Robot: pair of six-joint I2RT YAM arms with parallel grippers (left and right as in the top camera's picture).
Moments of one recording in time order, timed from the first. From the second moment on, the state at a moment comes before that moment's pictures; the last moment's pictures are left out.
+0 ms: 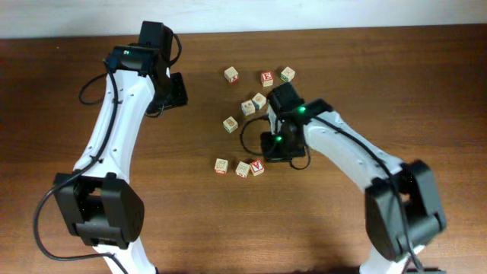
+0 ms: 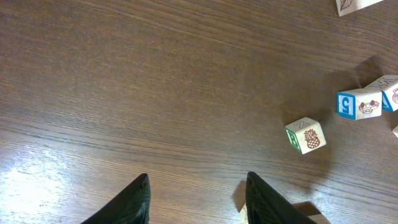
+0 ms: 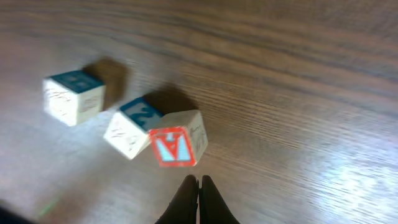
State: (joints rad) left arm -0.16 1.95 1.88 -1.23 -0.06 -0.38; right arm 0.45 1.88 1.34 -0.89 -0.29 0.36
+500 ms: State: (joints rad) left arm -0.16 1.95 1.88 -1.23 -0.06 -0.38; right arm 0.55 1.97 1.34 -0.82 -0.36 0.49
